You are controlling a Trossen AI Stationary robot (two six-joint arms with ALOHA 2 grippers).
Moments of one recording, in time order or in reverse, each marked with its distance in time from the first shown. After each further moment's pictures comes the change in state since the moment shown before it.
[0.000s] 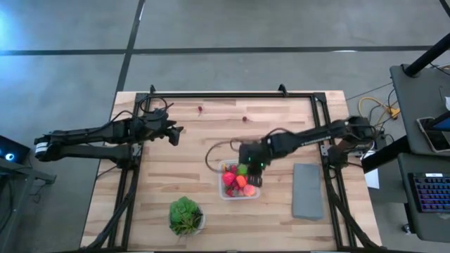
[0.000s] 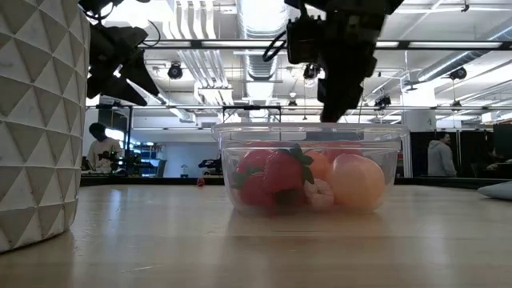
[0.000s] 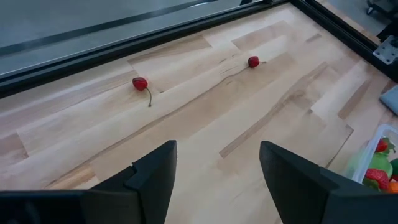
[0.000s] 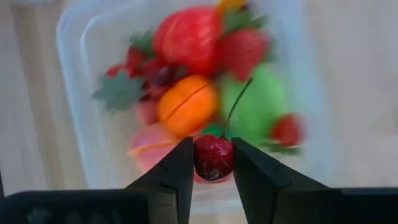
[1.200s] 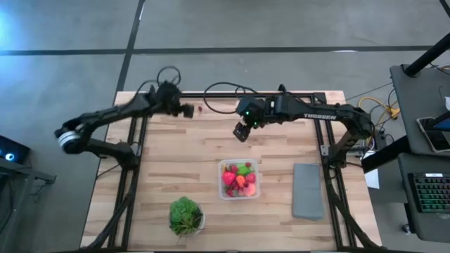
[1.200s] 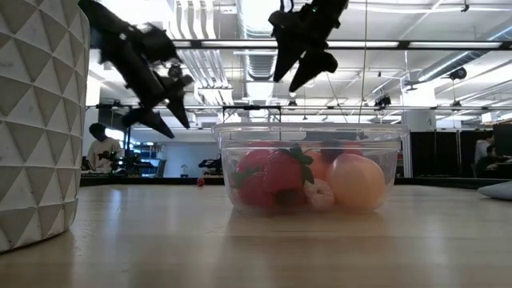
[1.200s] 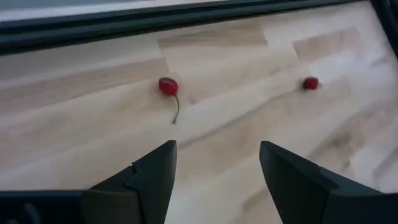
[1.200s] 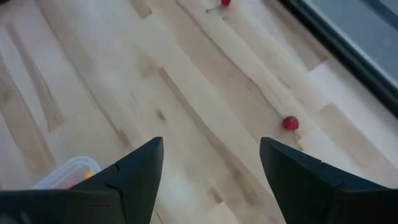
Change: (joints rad) left arm 0.504 0.525 0.211 0.125 0.444 0.028; right arm -0.283 -0.017 0.317 -0.151 0.300 0.054
